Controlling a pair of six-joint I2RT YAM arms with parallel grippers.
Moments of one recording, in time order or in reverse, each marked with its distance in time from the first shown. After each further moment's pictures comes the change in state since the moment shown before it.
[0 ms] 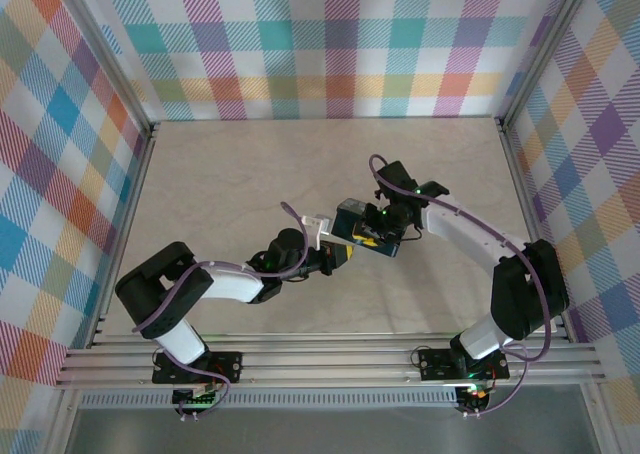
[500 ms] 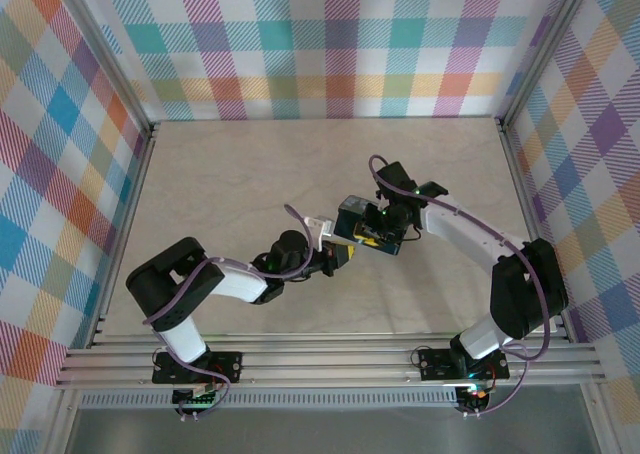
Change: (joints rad) left arm -0.002 0.048 -0.015 0.084 -0.016 0.059; right arm 0.001 0.004 -0.005 0.011 0.026 0.012
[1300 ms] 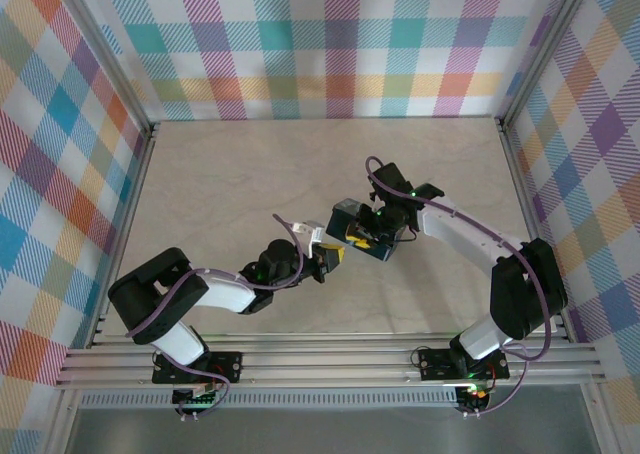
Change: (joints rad) left arm -0.016 -0.099 -0.110 0.043 -0.085 0.079; right arm 0.021 0.000 0.000 0.037 -0.058 0.079
